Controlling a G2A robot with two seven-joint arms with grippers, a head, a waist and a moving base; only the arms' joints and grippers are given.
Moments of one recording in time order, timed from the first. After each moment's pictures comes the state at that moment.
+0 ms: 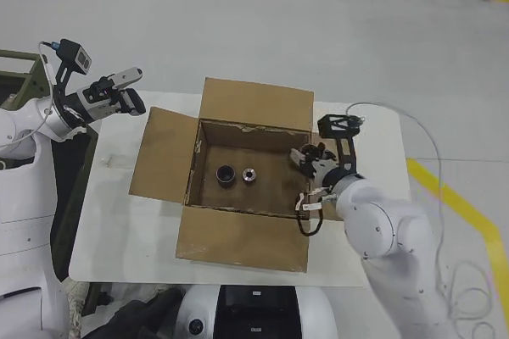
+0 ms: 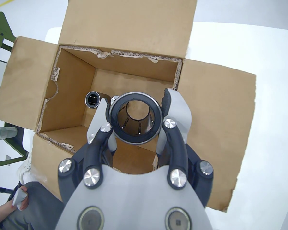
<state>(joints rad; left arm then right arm) 0.99 -0.97 -1.73 -1.49 -0.30 0.00 -1.23 -1.28 -1.36 1.17 -2.18 -1.15 0.42 1.07</state>
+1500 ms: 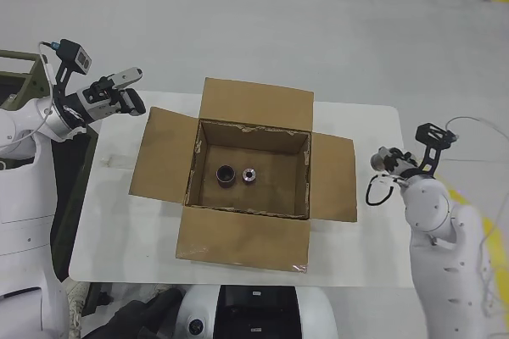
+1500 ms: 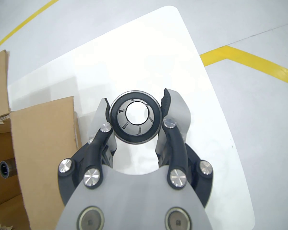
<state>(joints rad) 0.99 -0.97 -1.73 -1.49 -0.30 0.00 -1.23 -1.37 -1.32 1.57 -1.84 -1.07 0.38 0.80</state>
